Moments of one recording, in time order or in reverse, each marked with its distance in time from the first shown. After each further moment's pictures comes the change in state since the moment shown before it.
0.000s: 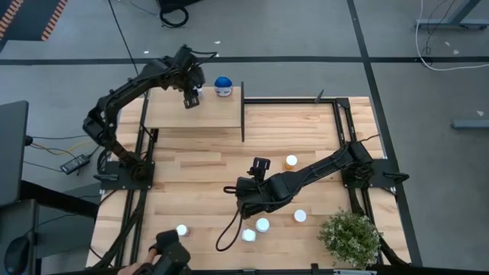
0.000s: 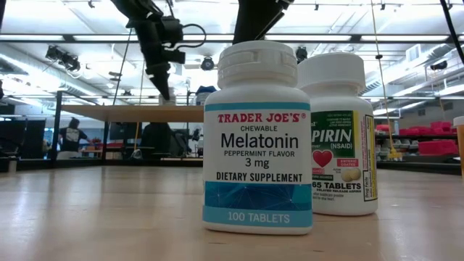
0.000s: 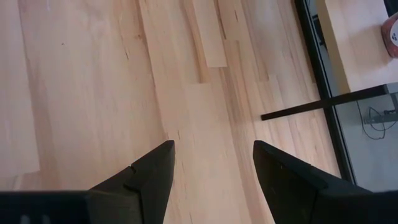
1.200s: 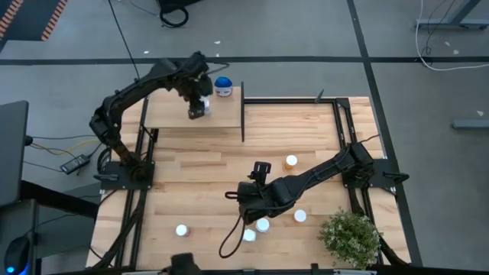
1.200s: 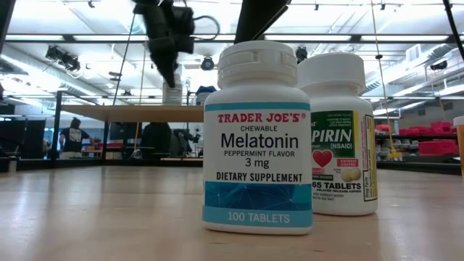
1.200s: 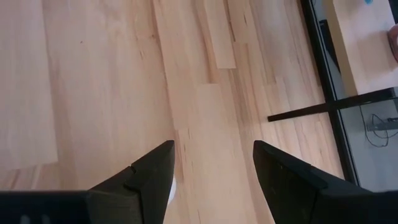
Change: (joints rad) left arm -0.171 0.044 0.156 -0.281 0.163 -0.102; right arm 0.032 0.000 0.000 0.000 -0.001 0.003
